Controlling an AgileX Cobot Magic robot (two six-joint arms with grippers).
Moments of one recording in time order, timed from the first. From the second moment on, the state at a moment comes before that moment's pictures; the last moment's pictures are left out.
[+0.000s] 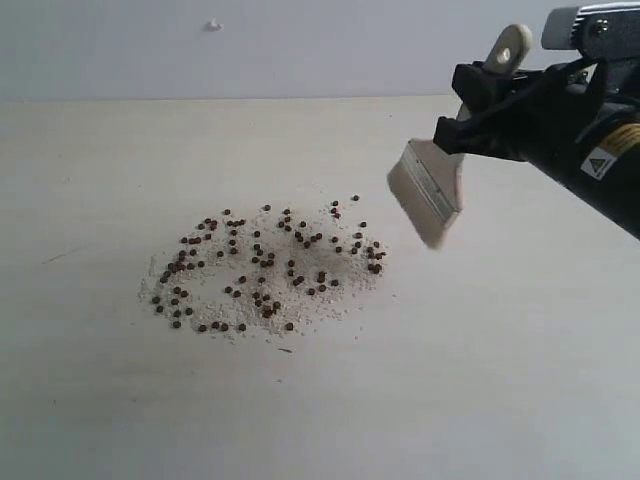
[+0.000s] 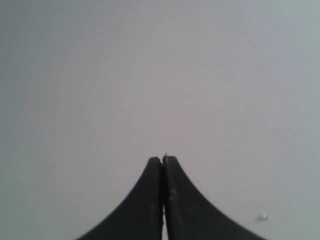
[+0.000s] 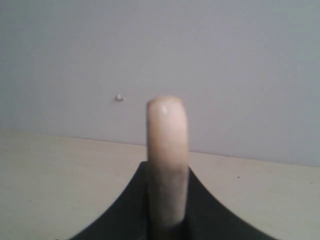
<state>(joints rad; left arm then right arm) 0.16 0.20 0.00 0.13 -0.55 -0.16 0.34 1.52 -0.49 -0.12 -0.85 0.20</state>
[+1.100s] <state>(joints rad) 0.16 0.10 0.00 0.13 -0.55 -0.16 0.60 1.67 -0.64 0.65 -0.80 -0.36</state>
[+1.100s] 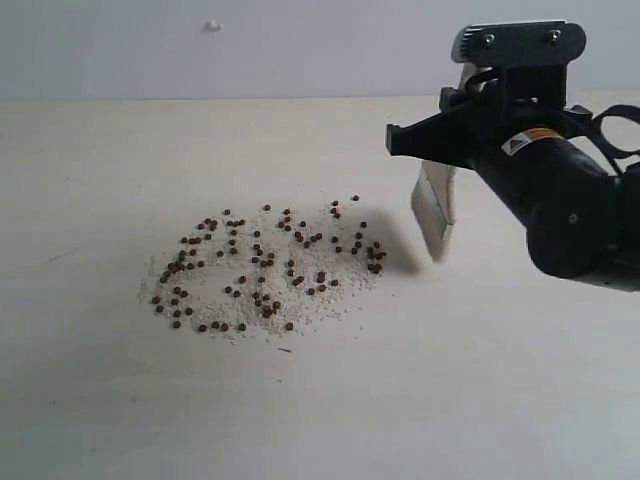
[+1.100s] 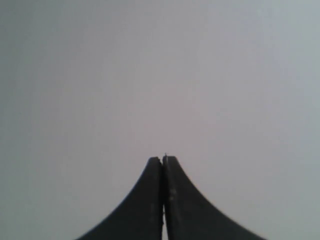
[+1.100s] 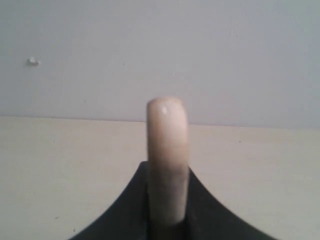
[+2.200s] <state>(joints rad) 0.16 0.10 0.00 0.13 -0.55 -0.15 0.67 1.70 -0.64 0.79 -0.87 -0.52</state>
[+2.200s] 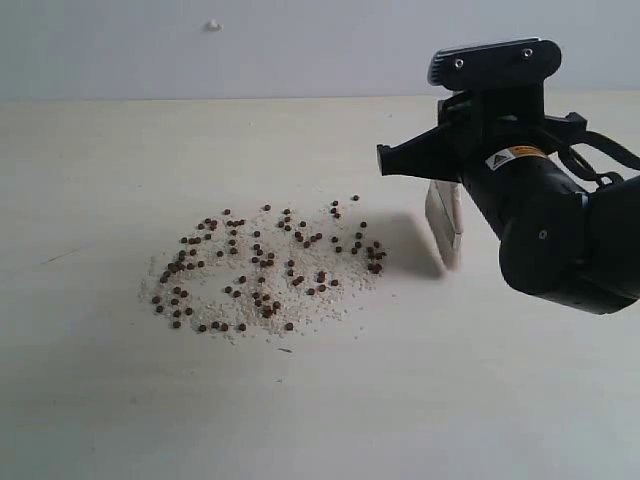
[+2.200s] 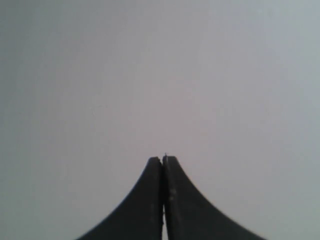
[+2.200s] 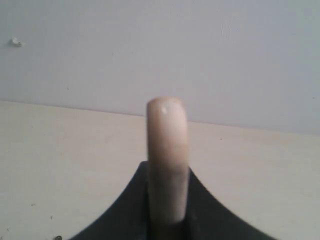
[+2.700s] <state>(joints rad) 0.16 0.10 0.00 0.13 -0.55 -0.15 0.75 1.78 -0.67 0.62 -1.05 0.04</state>
